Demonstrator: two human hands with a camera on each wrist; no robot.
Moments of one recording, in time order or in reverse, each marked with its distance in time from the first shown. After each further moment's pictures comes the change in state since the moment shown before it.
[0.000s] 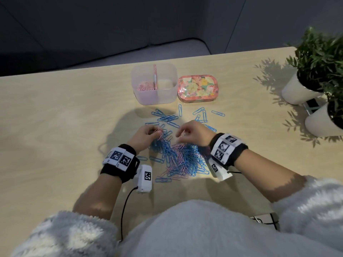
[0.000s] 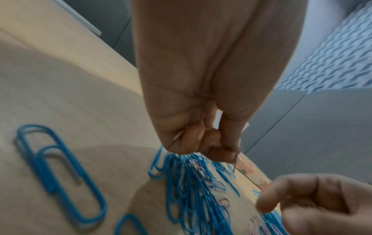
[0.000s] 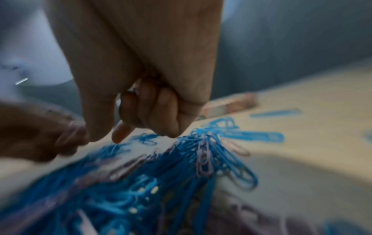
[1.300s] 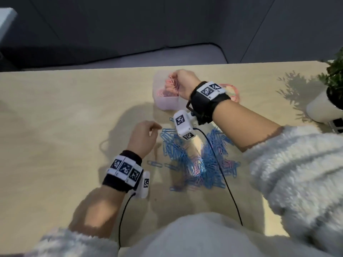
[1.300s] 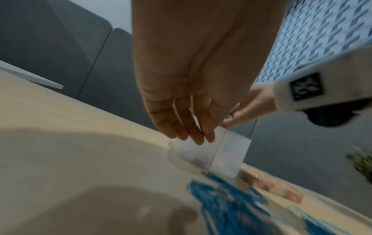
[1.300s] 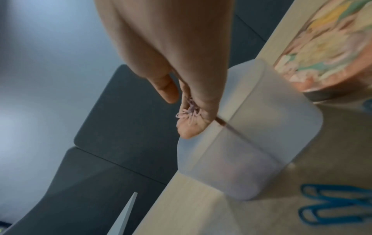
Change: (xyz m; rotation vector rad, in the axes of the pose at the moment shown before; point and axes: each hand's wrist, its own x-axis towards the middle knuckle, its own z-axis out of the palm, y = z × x) left_hand -0.015 0.004 -0.045 0.391 0.371 0.108; right_hand 0.131 -0.138 -0.054 1.080 0.227 0.254
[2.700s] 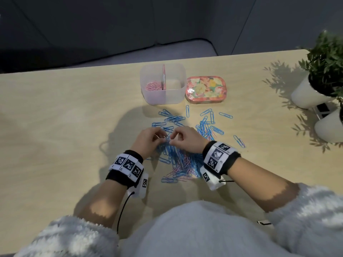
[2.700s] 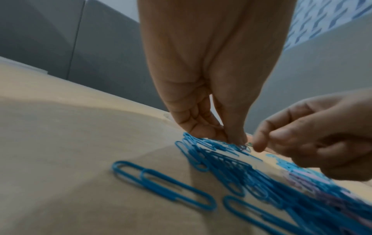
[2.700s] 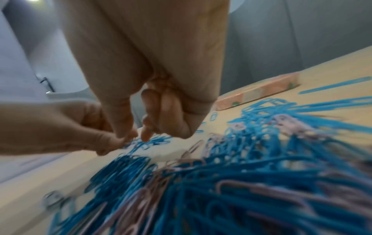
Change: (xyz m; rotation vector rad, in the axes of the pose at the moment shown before) left_hand -0.014 0.002 0.036 -0.056 -0.255 0.080; right_hand -0.086 0.140 -0.089 -1.049 -0.208 -0.281
